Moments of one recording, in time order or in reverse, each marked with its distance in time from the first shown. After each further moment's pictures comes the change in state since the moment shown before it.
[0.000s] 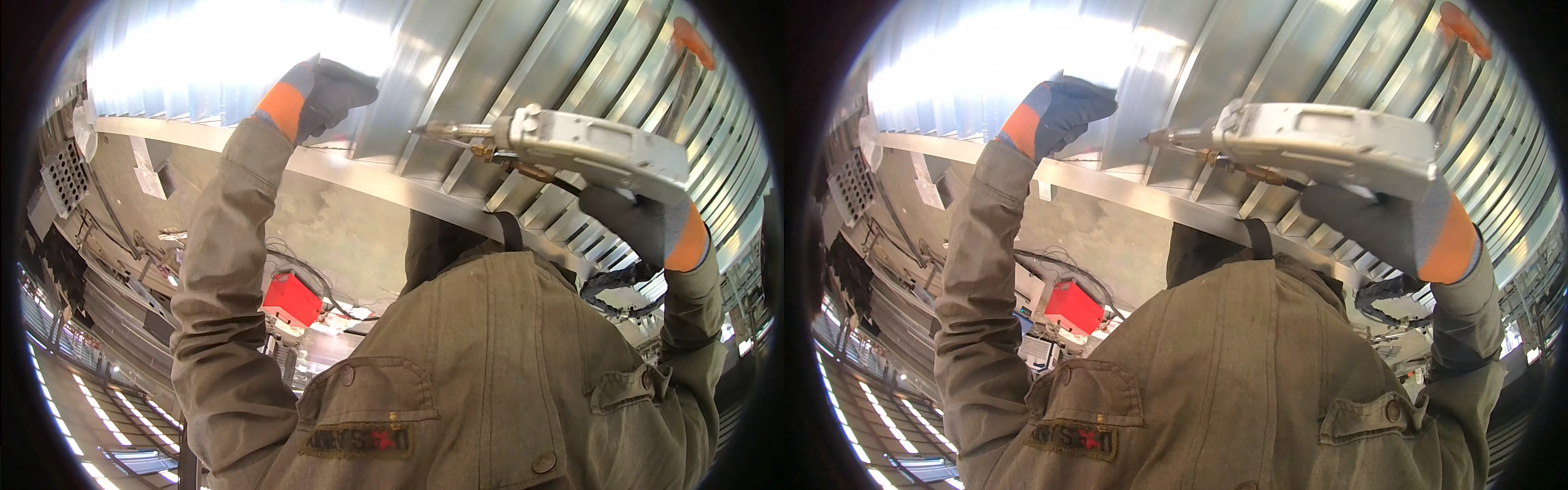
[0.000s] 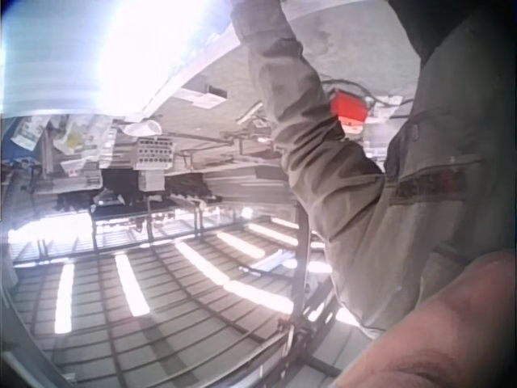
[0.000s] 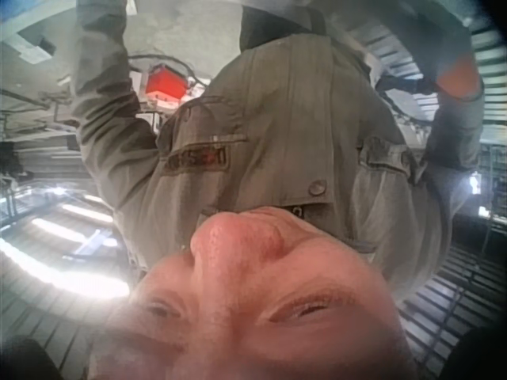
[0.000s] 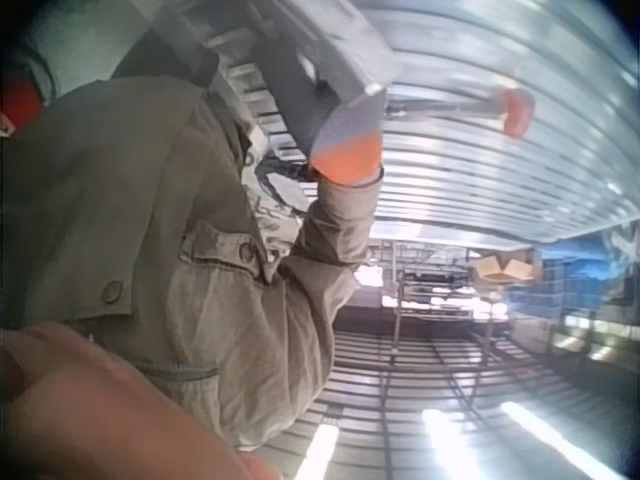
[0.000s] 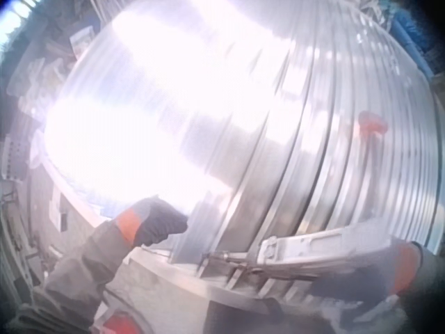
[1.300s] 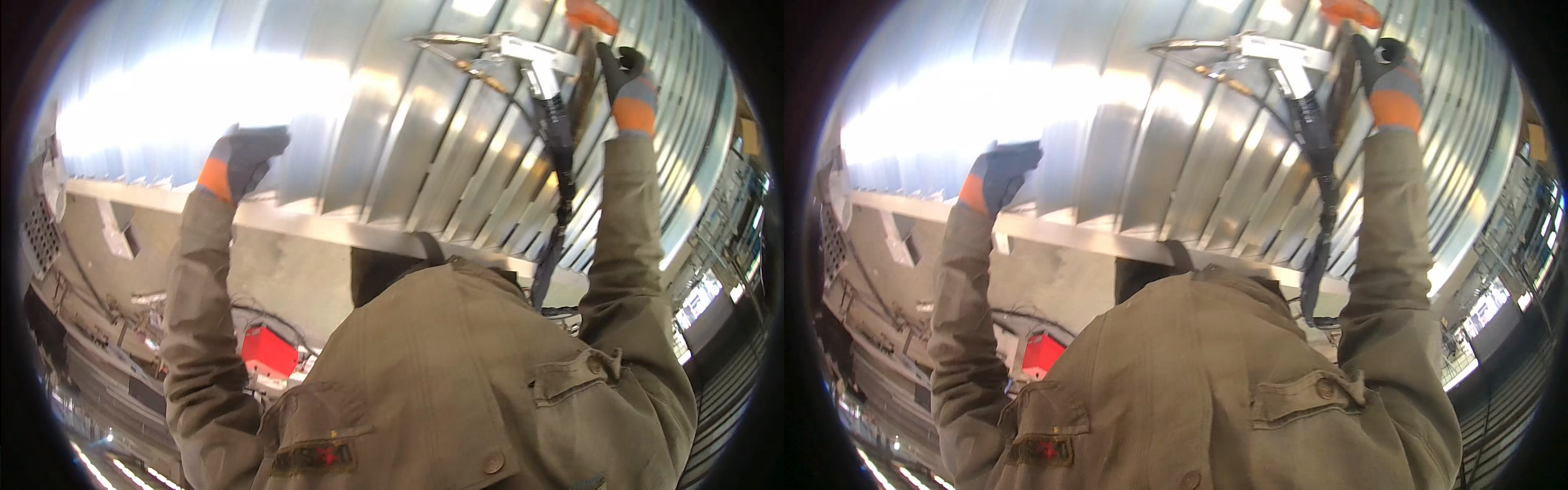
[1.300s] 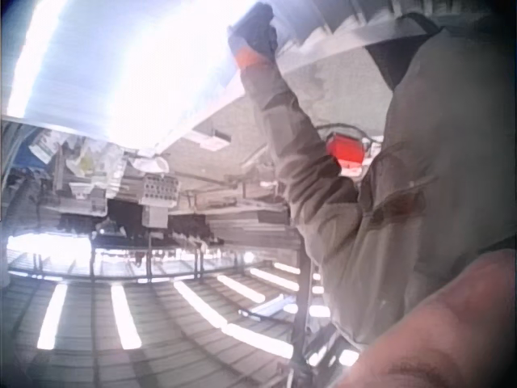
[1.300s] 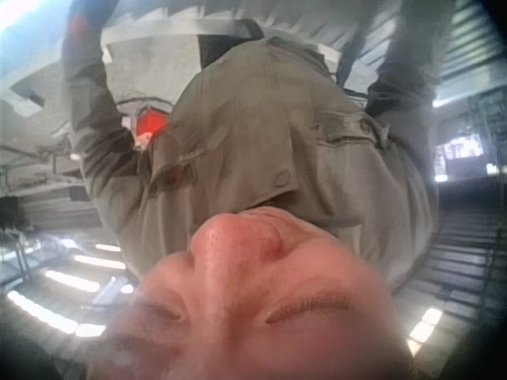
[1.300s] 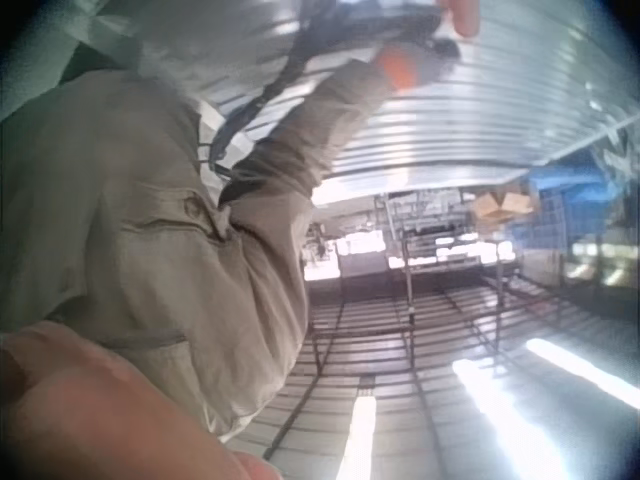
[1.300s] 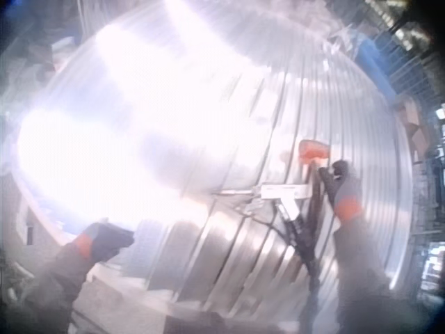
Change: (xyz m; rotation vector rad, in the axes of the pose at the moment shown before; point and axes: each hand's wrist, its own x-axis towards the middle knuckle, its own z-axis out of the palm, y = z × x) left_hand -0.002 -0.022 0.006 0.441 0.068 0.624; right_hand -0.012 0.214 -0.113 -0.437 0.837 0.685
